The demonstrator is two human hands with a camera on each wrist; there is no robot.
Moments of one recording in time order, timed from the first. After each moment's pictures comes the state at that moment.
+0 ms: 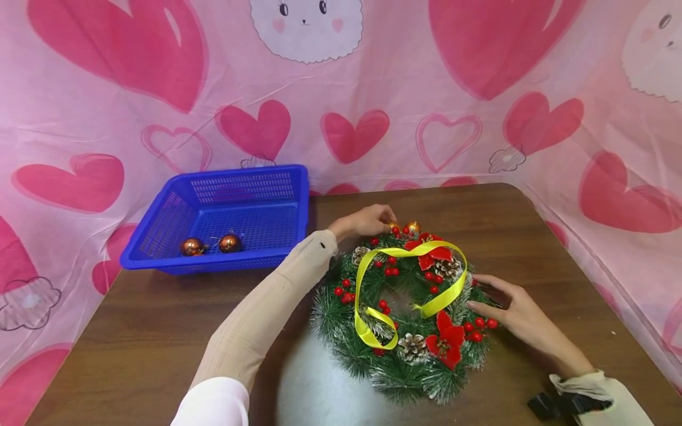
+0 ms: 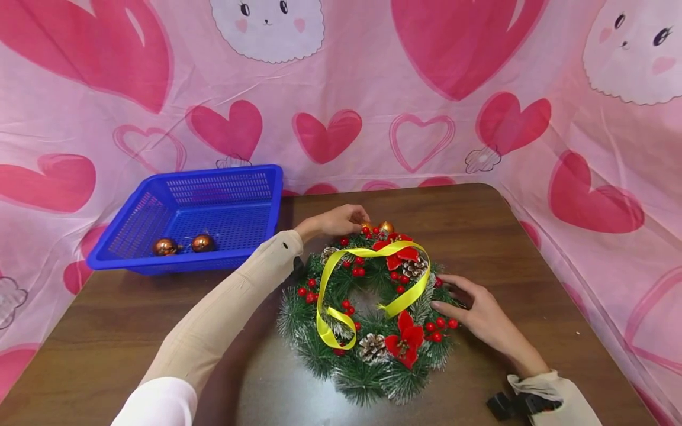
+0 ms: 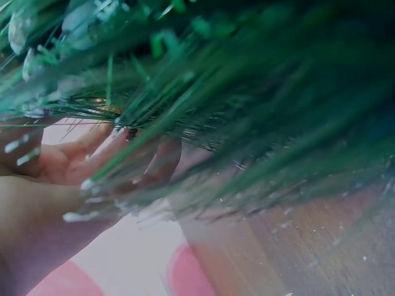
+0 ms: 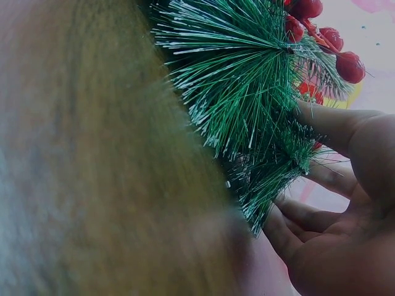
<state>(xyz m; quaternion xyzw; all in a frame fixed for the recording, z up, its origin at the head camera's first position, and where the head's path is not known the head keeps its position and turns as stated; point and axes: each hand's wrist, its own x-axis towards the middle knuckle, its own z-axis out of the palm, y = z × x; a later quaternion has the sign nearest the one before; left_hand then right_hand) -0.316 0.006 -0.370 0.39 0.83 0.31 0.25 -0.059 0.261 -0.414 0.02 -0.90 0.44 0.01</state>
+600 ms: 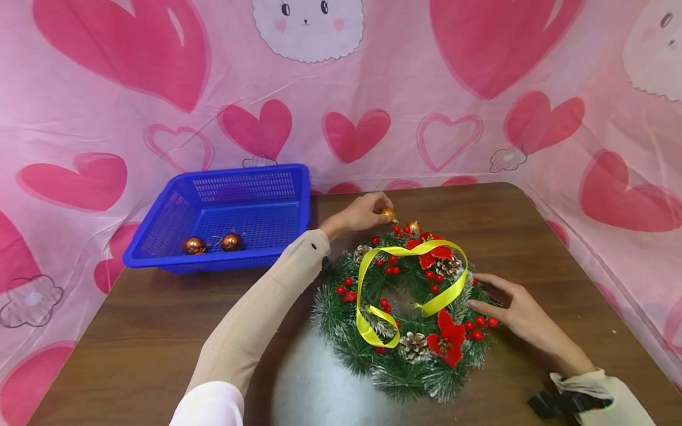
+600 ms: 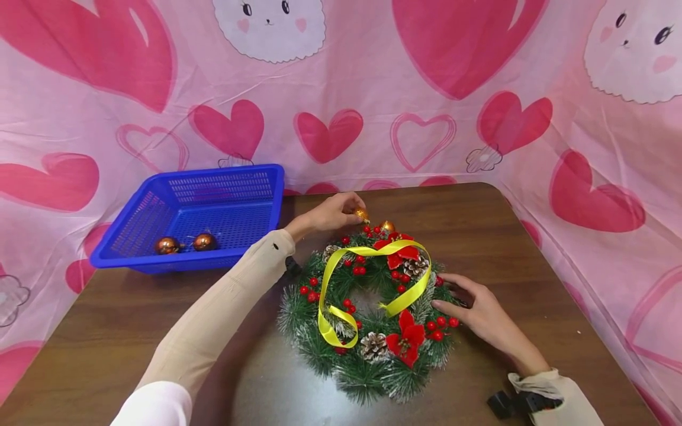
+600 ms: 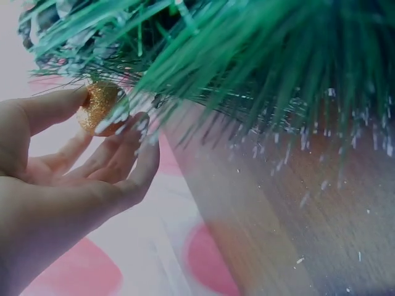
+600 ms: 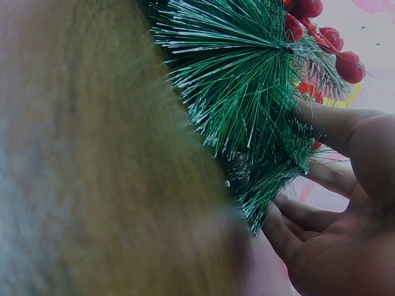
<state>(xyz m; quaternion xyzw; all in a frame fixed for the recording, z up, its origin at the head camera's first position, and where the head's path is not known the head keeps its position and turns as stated) -0.314 -0.006 -0.358 0.38 0.84 0.36 0.16 -0.058 0.261 -0.415 0.02 -0.90 0.44 0.01</state>
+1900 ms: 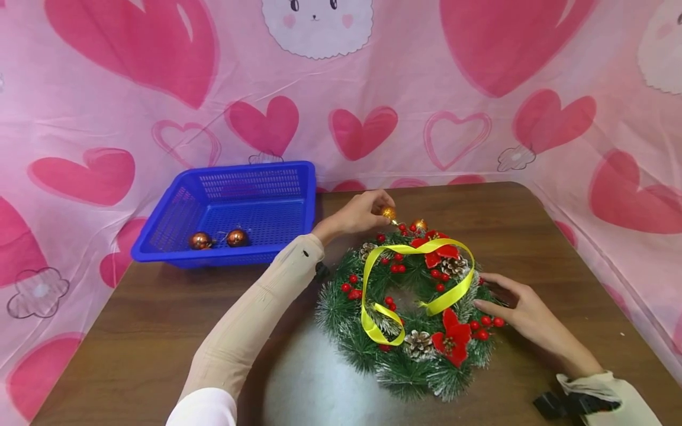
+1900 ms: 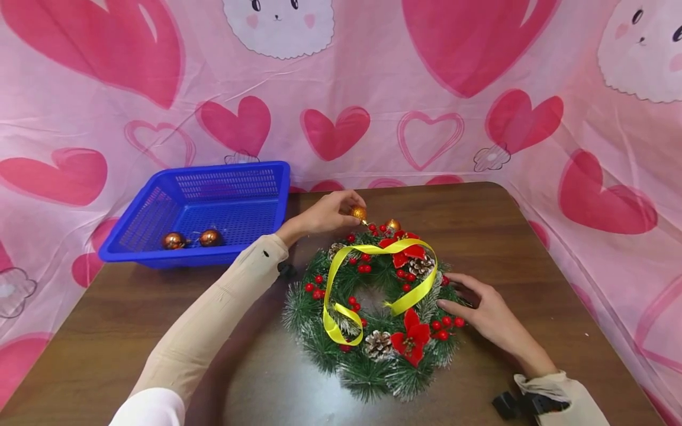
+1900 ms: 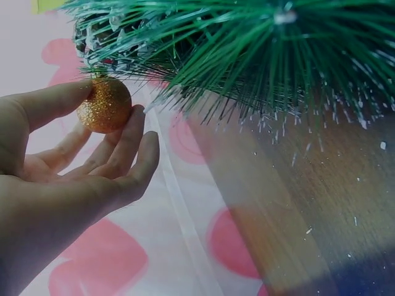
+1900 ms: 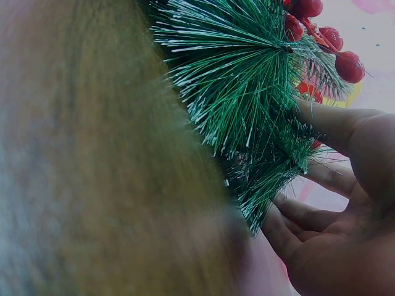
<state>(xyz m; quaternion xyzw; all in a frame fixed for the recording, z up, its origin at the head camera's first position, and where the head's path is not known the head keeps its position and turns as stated) -0.299 -0.027 -0.345 0.39 0.84 0.36 0.14 -0.059 0.263 -0.414 0.02 -0.91 0.42 0.01</state>
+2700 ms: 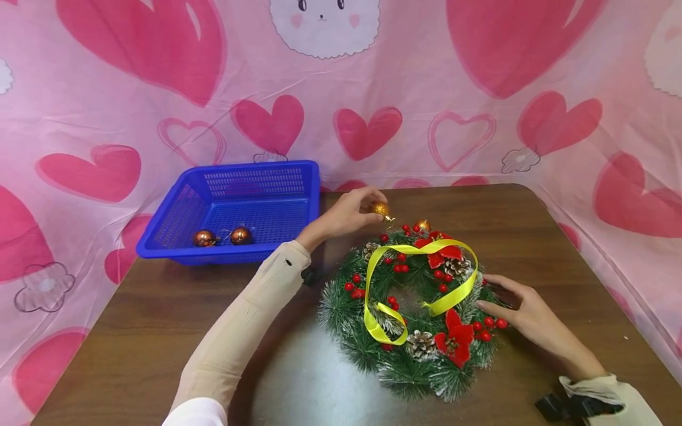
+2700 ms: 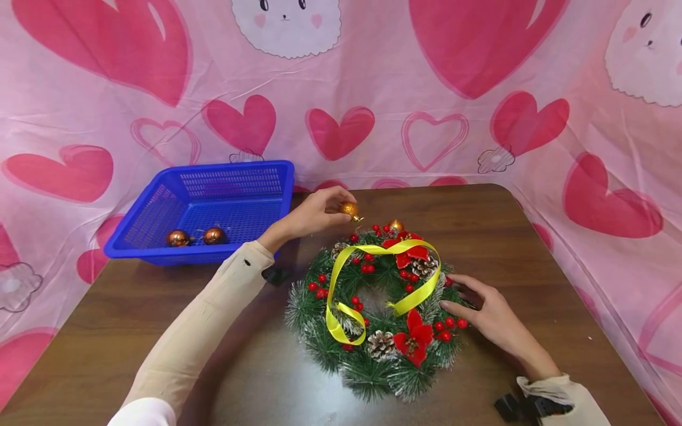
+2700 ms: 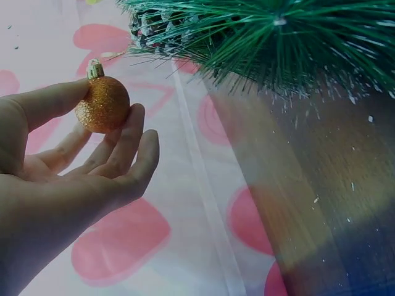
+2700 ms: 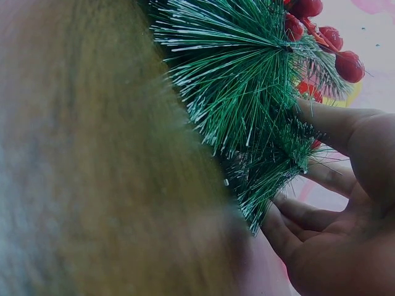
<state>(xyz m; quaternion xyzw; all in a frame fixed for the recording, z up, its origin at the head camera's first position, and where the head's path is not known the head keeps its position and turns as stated) -0.289 -0.059 -0.335 0.40 0.81 0.43 0.09 -0.059 0.261 -0.414 0.01 -0.91 0.41 0.01</state>
